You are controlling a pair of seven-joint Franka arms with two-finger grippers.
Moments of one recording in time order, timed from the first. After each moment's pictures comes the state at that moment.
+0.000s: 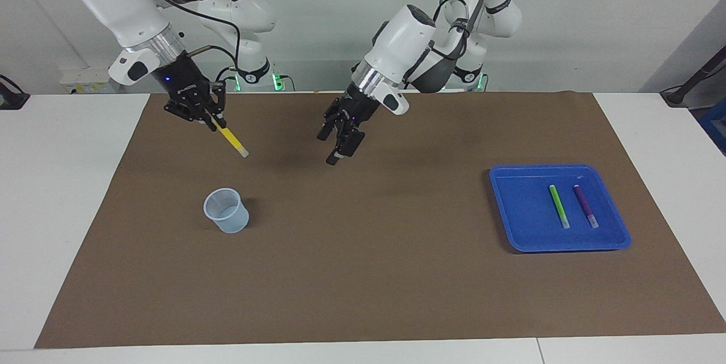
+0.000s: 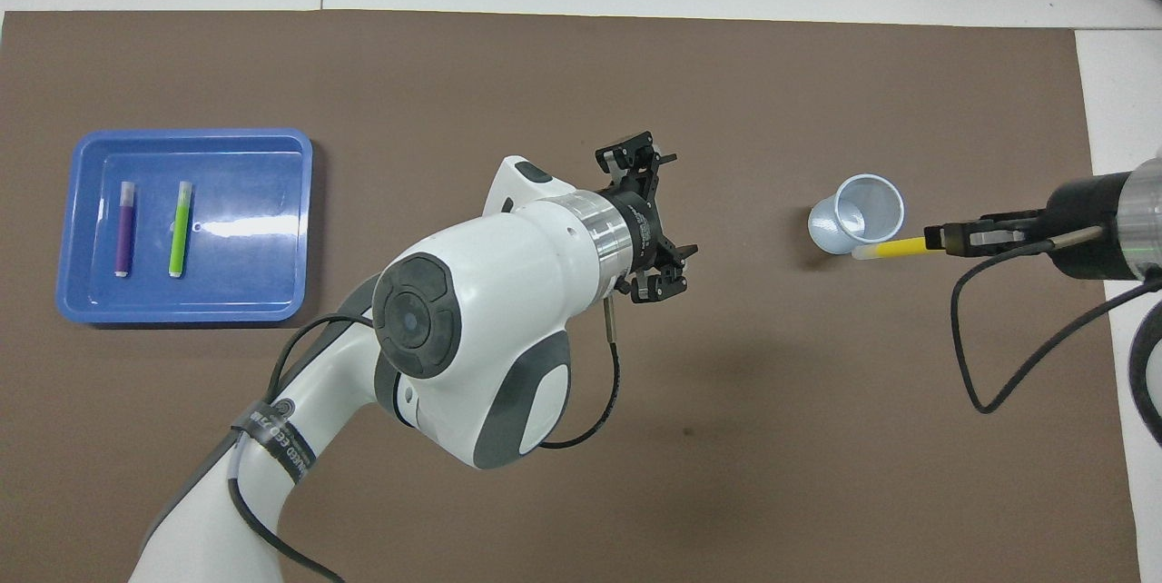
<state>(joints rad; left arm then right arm) -0.50 0.24 -0.26 -1.77 -0.39 2.70 -2.06 -0.14 -0.14 0.12 -1.89 0.25 1.86 -0.21</state>
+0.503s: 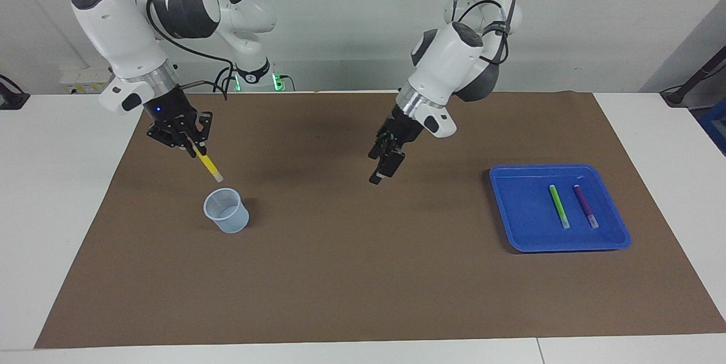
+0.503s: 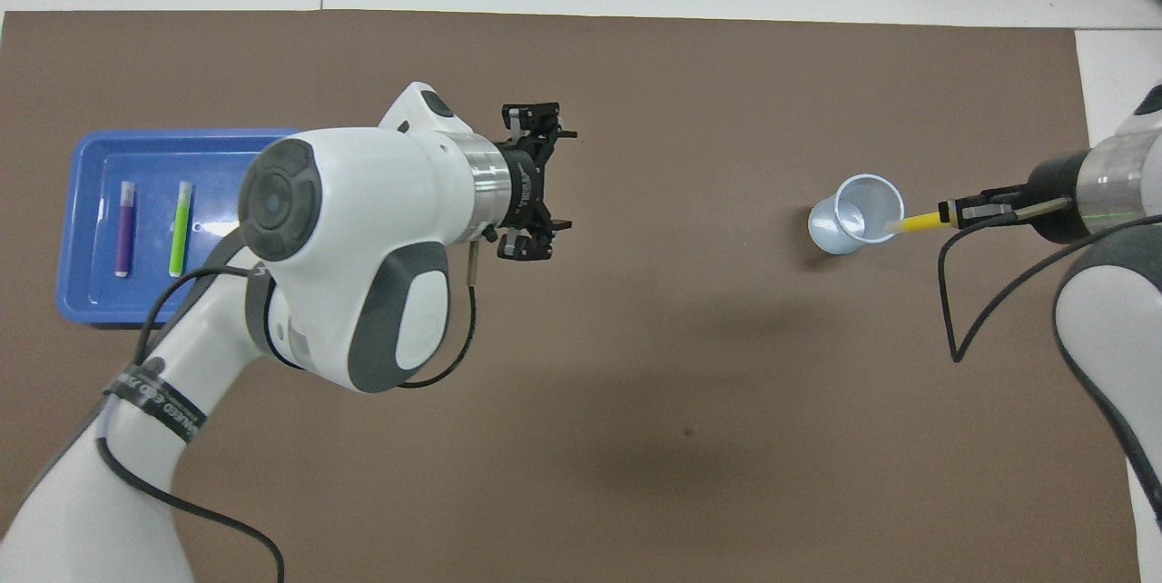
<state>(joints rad) -0.30 0.21 -0.26 -1.77 -0.38 2.40 -1.63 -0.14 -0.02 0.12 -1.89 0.13 2.02 -0.22</state>
